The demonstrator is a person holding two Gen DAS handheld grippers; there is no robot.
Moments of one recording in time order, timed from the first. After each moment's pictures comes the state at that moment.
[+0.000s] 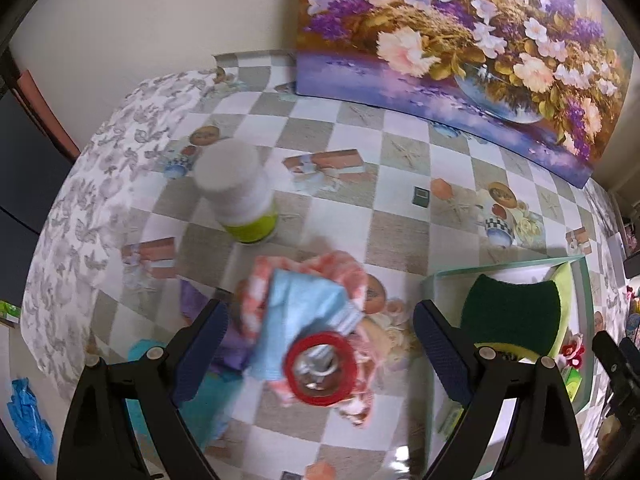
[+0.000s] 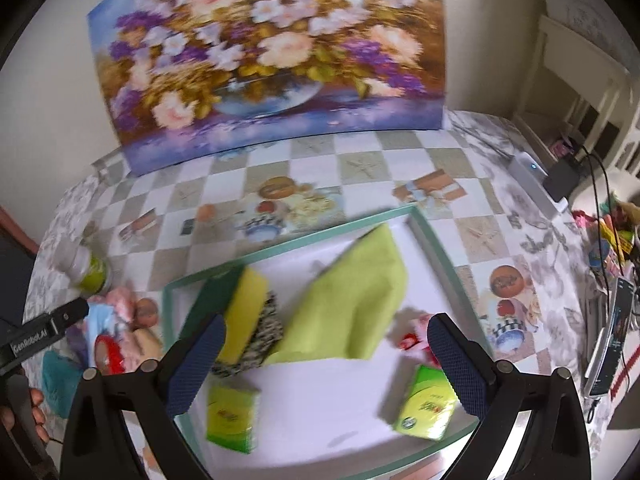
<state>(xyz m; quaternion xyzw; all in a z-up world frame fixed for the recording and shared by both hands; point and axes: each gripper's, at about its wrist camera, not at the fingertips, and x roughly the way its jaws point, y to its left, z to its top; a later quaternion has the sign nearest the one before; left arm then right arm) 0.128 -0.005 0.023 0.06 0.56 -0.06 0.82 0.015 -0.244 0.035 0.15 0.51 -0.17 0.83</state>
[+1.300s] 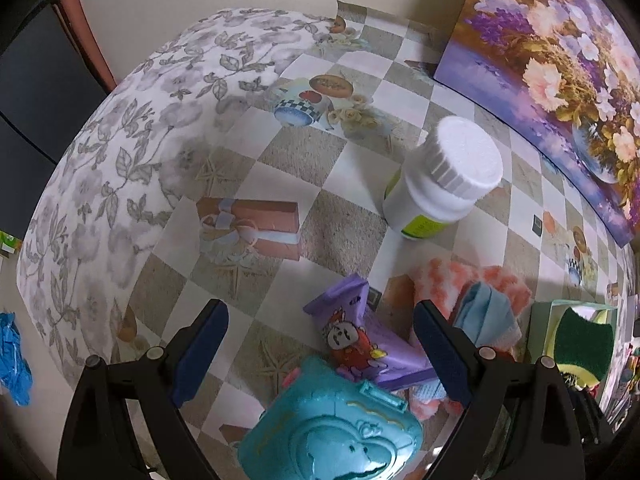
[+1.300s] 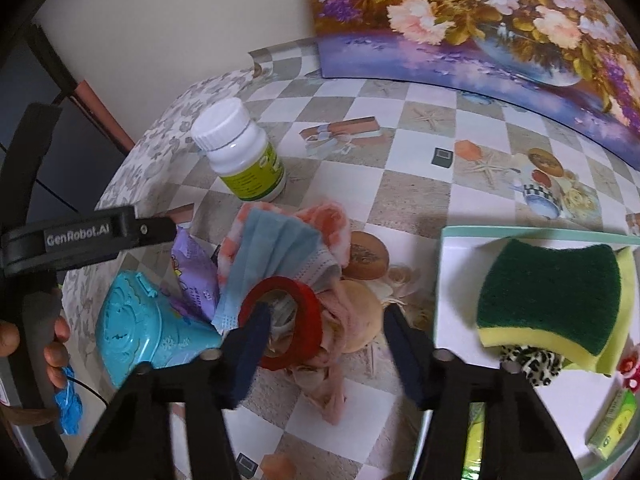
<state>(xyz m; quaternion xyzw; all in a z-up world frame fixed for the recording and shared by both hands) 0.165 0.129 -0.015 -0.02 0.61 0.01 0.79 0.086 -0.063 -0.024 0.12 0.54 0.06 0.83</state>
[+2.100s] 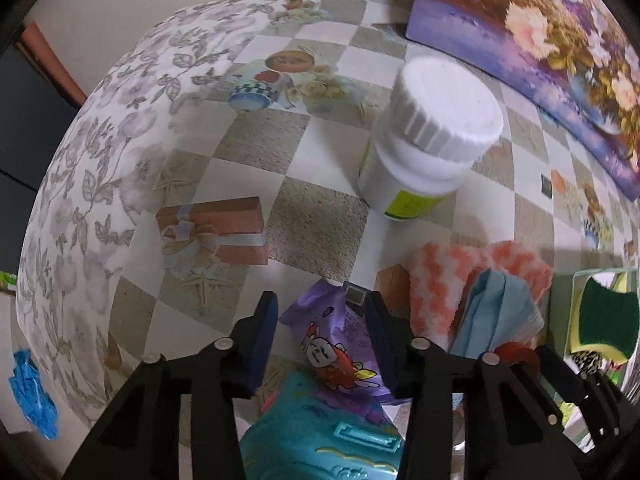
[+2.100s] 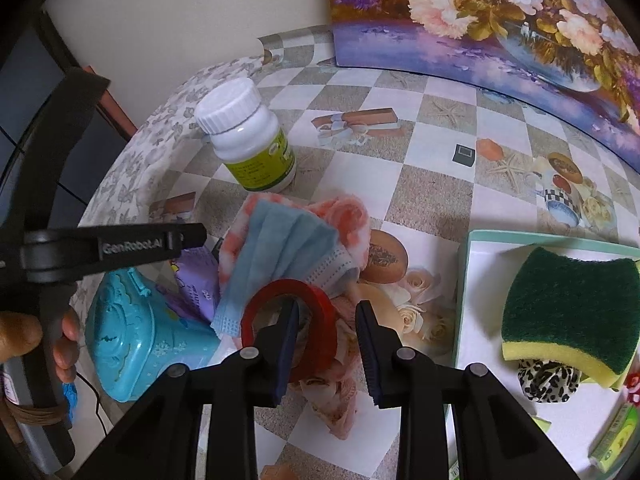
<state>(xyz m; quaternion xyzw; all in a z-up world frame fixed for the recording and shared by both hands) 0.179 0.102 -0.047 0.04 0.63 -0.02 0.77 0.095 -0.053 -0.036 0.11 0.55 0.07 0.82</state>
